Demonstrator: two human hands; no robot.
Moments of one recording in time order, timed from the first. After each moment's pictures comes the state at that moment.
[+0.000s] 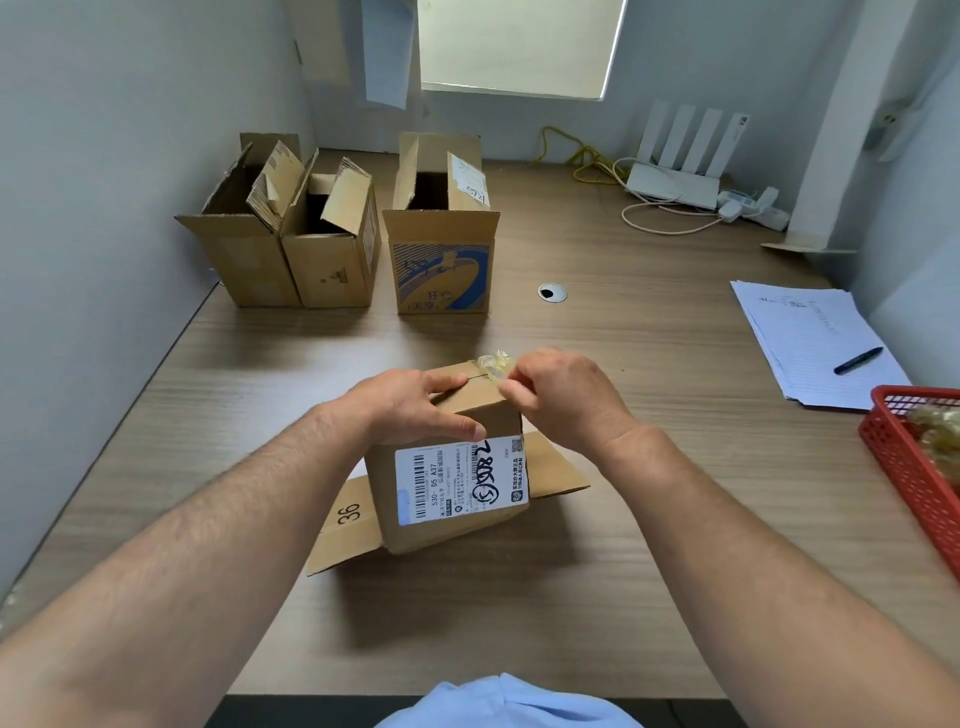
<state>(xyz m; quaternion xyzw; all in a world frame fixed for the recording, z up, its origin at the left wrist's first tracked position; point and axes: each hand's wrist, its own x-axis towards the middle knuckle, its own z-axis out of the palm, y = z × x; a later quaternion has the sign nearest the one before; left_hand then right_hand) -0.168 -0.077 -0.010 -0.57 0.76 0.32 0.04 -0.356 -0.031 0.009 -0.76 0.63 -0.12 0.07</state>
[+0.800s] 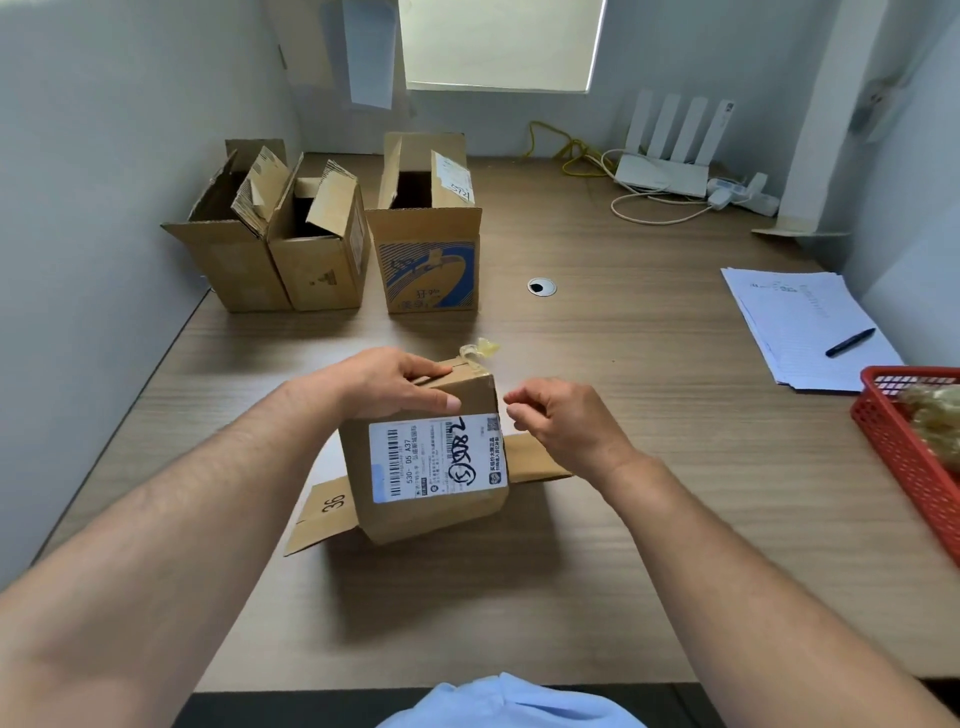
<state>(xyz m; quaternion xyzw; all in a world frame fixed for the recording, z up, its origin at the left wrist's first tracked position) -0.164 -0.089 0.007 -0.55 0.75 0.37 0.02 -0.380 -0.012 -0.033 -0.70 0.62 -0.28 0.23</state>
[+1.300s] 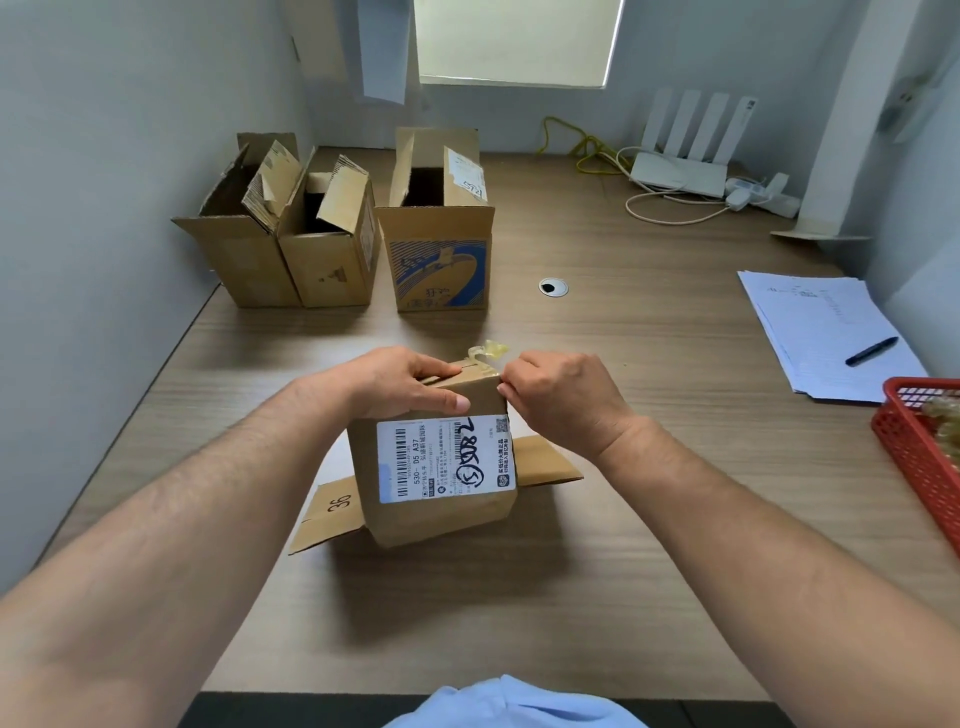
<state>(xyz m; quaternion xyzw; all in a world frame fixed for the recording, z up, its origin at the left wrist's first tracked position) -0.165 -0.094 0.004 -0.56 0.73 0.40 0.01 -0.375 -0.044 -0.019 -0.84 0.46 -0.22 -0.18</state>
